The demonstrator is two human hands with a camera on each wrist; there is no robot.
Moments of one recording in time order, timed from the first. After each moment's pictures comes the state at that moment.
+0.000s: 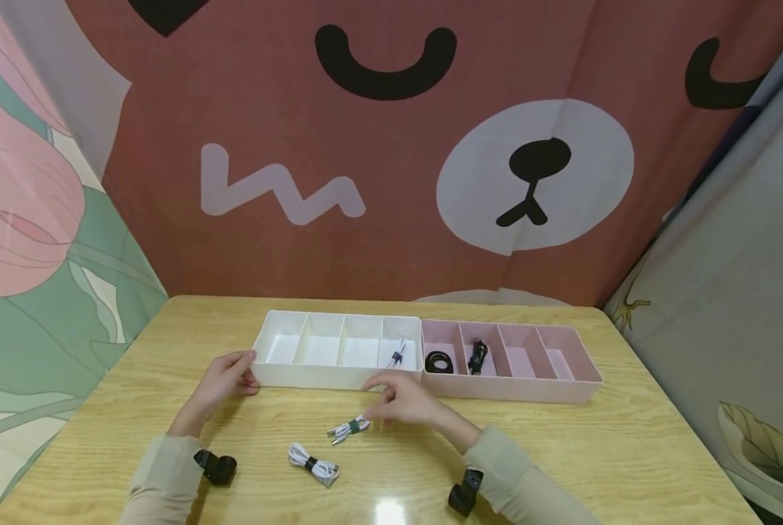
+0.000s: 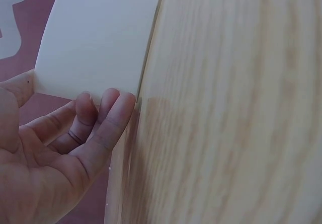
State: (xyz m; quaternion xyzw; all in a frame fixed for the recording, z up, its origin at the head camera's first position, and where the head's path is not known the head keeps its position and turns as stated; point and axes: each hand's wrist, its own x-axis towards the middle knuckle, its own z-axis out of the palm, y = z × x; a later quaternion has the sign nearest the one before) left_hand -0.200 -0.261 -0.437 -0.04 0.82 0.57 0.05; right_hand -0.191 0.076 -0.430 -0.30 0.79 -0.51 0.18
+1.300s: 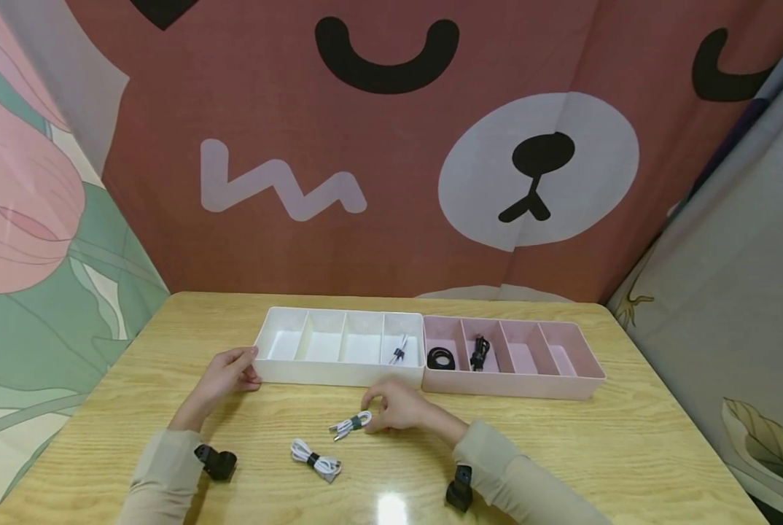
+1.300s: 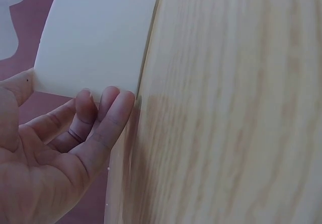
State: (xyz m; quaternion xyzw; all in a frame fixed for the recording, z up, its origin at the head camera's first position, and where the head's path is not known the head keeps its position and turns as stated) left_hand -0.203 -0.266 -0.438 -0.02 0.81 0.58 0.06; right_hand -0.193 0.064 -0.448 -0.30 0.85 -0.39 0.19
